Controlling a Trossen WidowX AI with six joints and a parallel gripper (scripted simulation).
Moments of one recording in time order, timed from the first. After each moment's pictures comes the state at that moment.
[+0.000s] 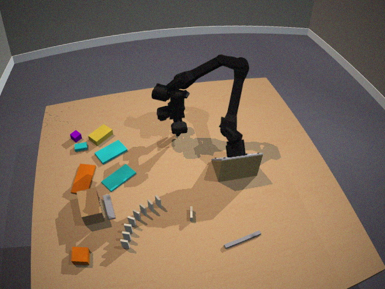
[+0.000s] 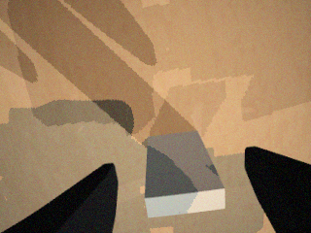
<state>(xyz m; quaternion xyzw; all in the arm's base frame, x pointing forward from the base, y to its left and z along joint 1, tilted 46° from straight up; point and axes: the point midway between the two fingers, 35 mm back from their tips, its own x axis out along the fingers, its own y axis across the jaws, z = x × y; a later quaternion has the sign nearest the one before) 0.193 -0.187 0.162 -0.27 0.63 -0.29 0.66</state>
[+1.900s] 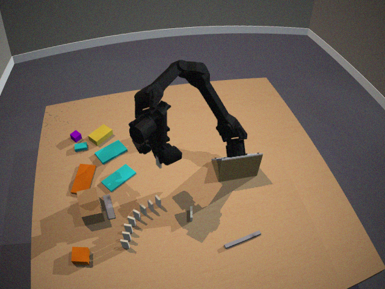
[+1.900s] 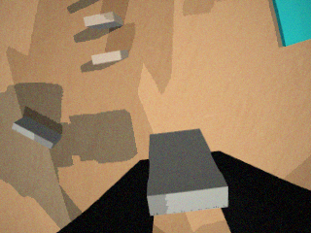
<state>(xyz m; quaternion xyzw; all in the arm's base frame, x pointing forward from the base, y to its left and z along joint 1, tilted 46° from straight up) 0.302 0.122 0.051 -0.40 0.68 -0.12 0.60</state>
